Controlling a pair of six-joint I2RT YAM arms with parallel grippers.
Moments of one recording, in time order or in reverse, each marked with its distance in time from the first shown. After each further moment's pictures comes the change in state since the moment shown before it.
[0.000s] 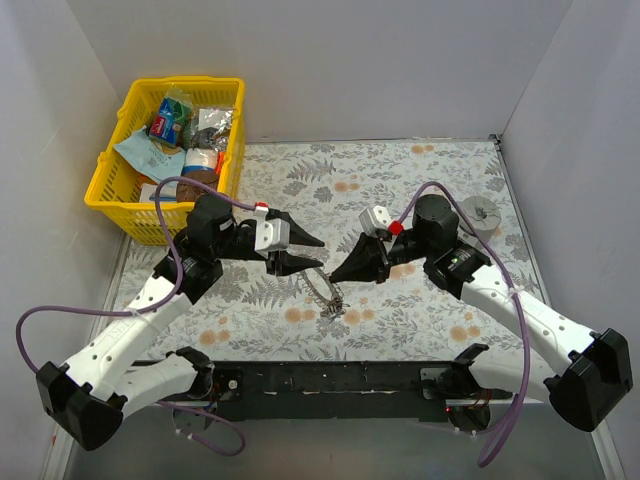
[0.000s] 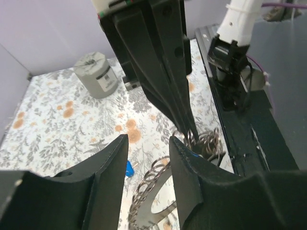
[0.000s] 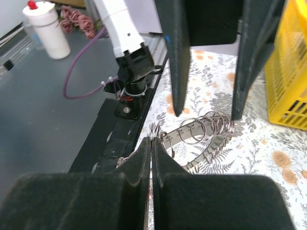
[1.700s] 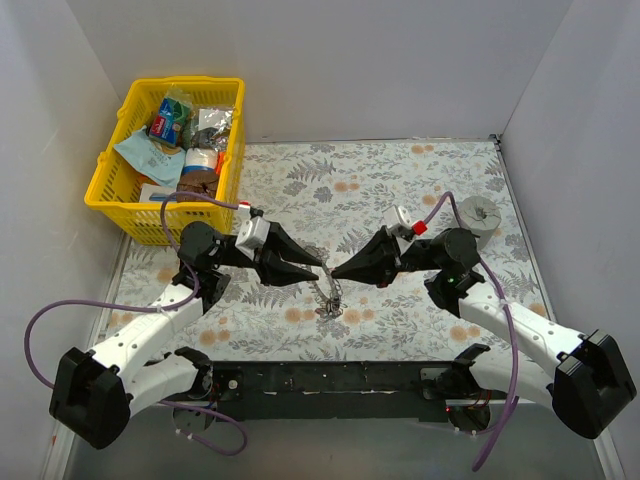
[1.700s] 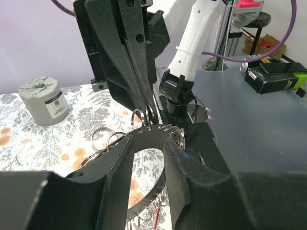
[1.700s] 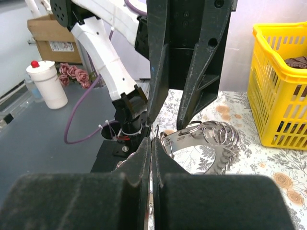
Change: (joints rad) left arm 0.101 0.046 -0.291 0.766 0.289 -0.616; right arm -0.013 -0.029 -0.225 0.634 0.092 0.444
